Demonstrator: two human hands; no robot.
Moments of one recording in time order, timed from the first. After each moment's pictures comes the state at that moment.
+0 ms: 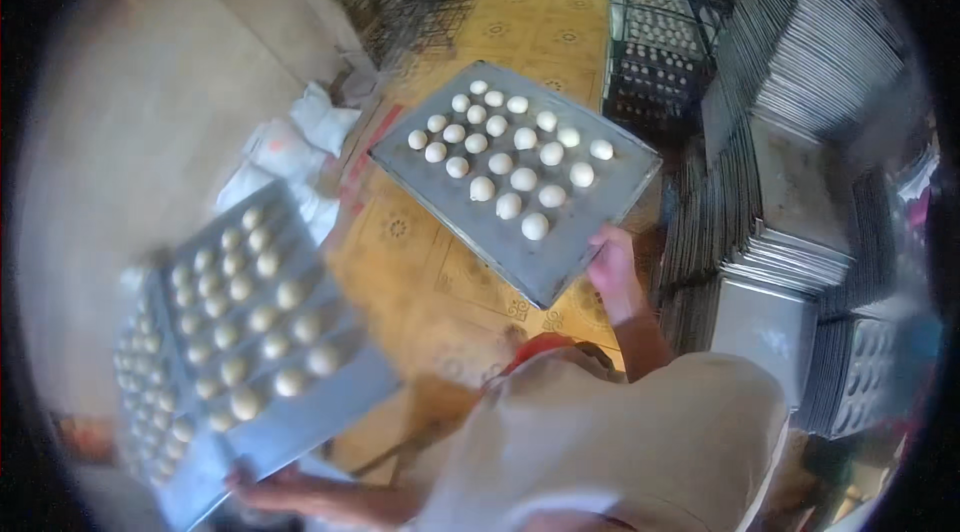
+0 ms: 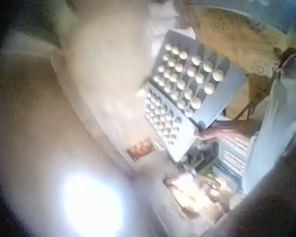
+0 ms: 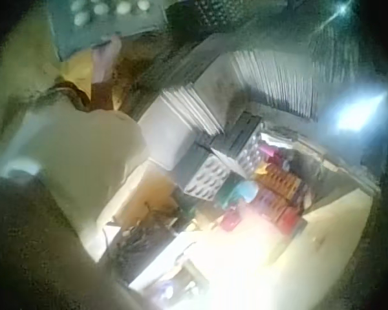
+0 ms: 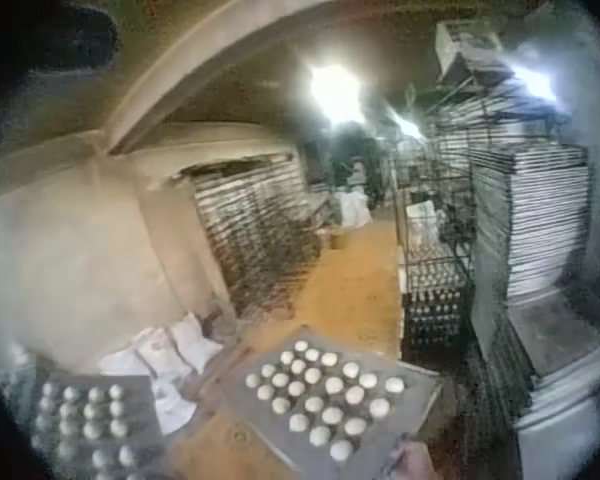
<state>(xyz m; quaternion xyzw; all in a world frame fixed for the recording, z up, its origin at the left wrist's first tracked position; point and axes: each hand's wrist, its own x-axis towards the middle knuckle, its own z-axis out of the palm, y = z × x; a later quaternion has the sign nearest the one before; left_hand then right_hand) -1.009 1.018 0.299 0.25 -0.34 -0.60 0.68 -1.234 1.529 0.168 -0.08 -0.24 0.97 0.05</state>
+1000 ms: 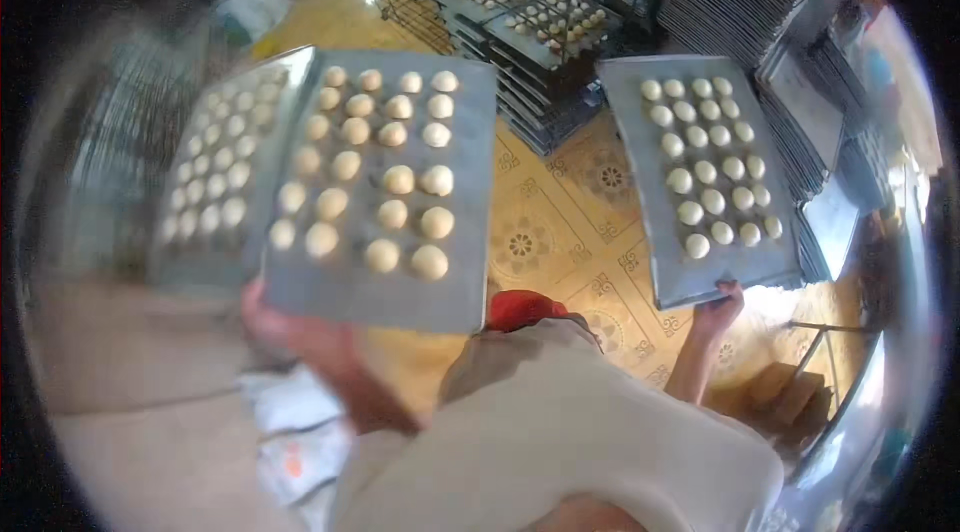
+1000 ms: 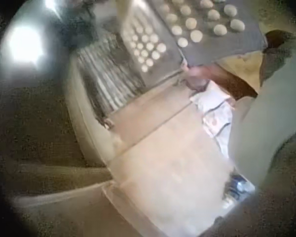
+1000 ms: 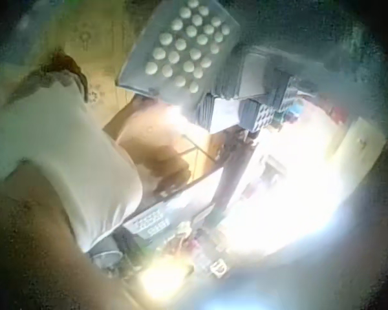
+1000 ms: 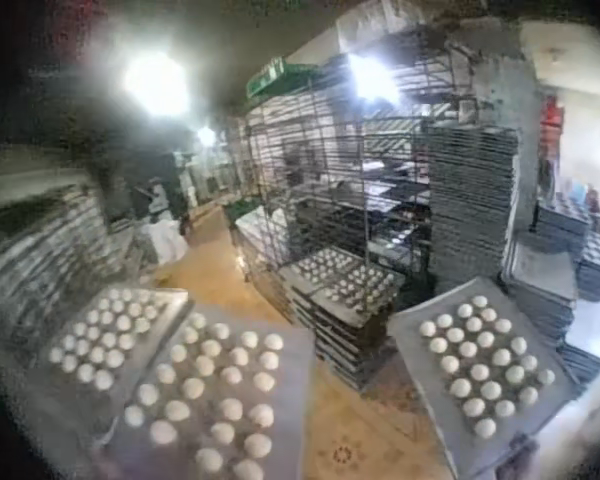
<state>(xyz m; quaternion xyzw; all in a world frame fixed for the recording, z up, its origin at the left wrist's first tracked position) -1.759 0.859 0.222 0.17 -0.42 -0.89 0.10 -1.360 1.239 0.085 -0.30 -0.18 0.65 0.67</state>
